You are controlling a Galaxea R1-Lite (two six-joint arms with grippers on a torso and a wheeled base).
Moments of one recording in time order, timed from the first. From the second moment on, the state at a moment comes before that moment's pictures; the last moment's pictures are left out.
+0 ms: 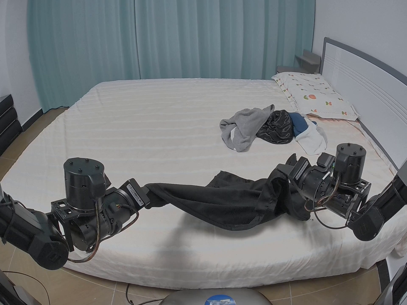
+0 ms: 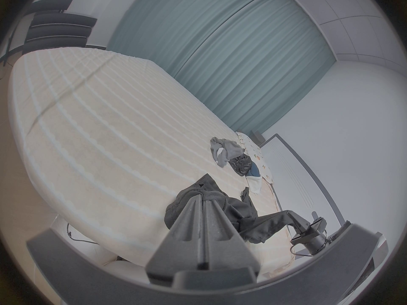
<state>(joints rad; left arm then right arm) -0.54 1.69 -0.50 -0.80 0.21 -0.88 0.44 1.88 -0.57 -1.10 0.01 0.90</state>
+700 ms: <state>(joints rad) -0.54 1.69 -0.49 -0.80 0.21 -0.88 0.44 1.88 -0.57 -1.15 0.01 0.90</state>
